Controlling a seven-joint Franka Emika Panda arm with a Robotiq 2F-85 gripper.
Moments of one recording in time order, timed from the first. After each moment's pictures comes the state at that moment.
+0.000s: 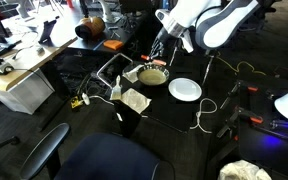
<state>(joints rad) 0.20 0.31 -0.11 -2.29 -0.17 3.15 -0.22</state>
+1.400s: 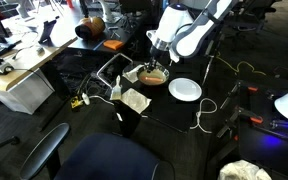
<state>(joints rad) -0.01 0.61 0.03 -2.01 -0.13 2.99 -0.19</state>
